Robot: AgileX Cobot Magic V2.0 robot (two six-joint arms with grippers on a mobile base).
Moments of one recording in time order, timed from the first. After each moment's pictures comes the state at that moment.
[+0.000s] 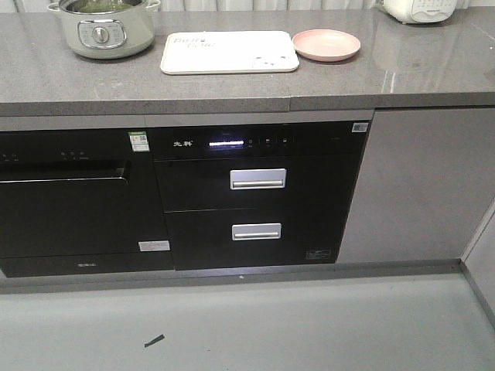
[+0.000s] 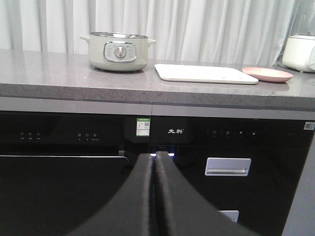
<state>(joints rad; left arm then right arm) -0.03 -0.01 0.03 0.08 0.10 -0.21 -0.05 -0.01 0.03 -0.05 -0.02 0.13</state>
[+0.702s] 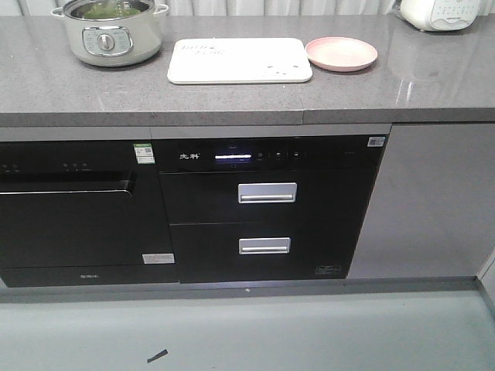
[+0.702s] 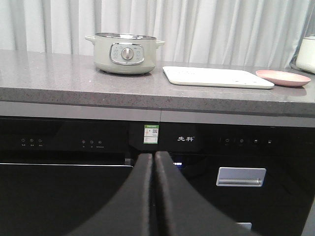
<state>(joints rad) -0.03 -0.01 0.03 0.08 0.10 -0.21 -0.05 -0.01 0.03 -0.05 -0.02 0.13</state>
